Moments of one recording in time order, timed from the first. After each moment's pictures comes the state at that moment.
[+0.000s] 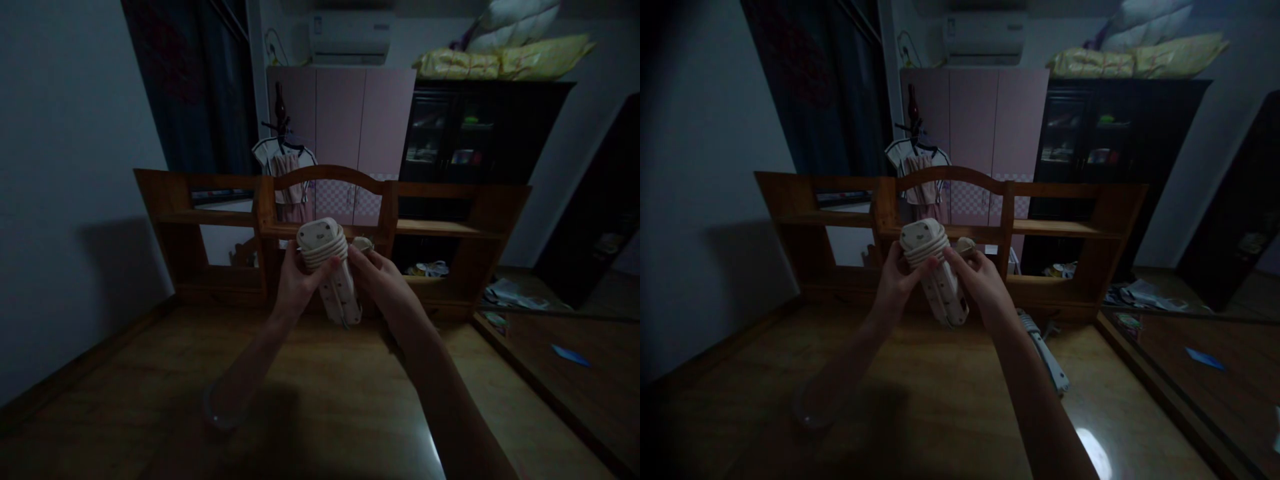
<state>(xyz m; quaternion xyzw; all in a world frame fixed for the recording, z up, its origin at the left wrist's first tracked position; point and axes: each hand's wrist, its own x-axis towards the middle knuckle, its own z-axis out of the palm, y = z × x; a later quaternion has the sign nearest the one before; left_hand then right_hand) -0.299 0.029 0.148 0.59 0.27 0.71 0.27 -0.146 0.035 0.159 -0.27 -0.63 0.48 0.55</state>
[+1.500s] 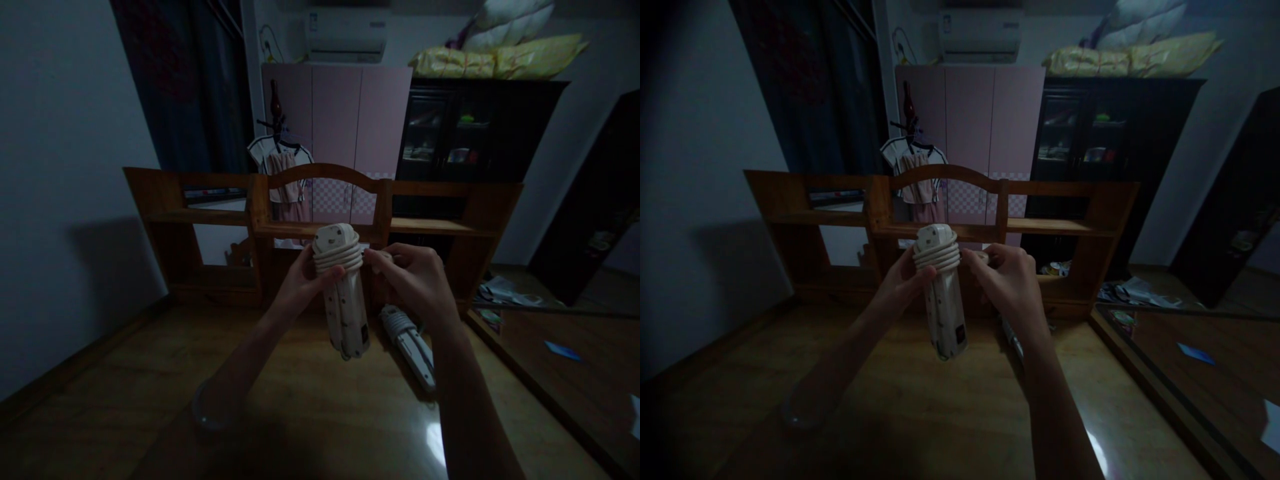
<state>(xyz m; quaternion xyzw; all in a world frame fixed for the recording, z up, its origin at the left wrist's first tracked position) -0.288 0.020 0.150 0.63 0.23 0.62 0.41 -0.098 -0.001 0.185 -0.44 -0.71 0.13 0.53</state>
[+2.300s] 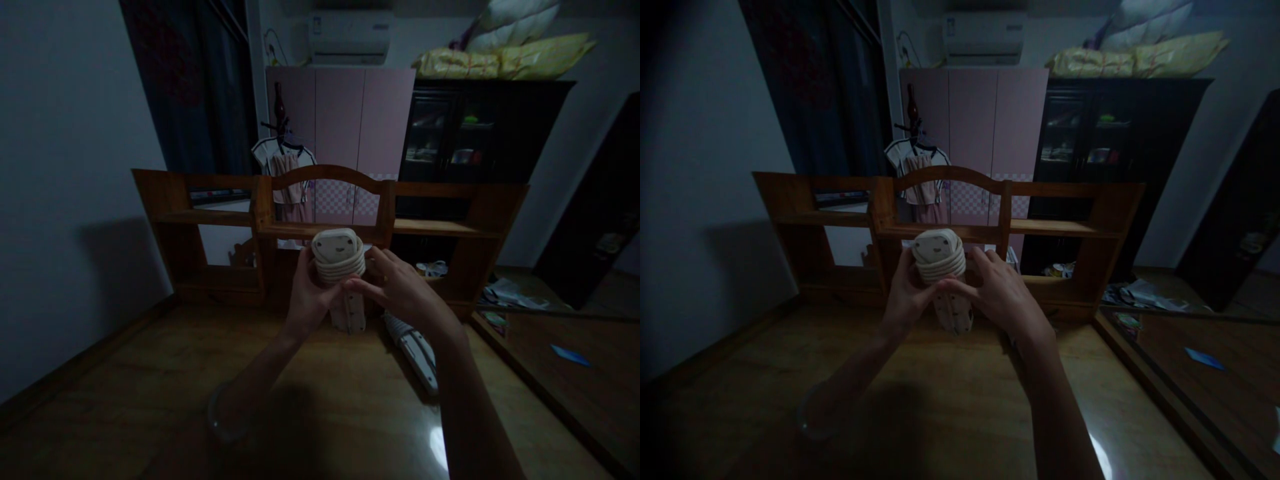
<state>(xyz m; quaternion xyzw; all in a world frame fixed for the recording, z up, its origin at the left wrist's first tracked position) -0.270 0.012 0.138 0.61 0.25 0.69 0.30 -0.101 0.014 0.178 -0.40 -0.83 -0.03 0.38</state>
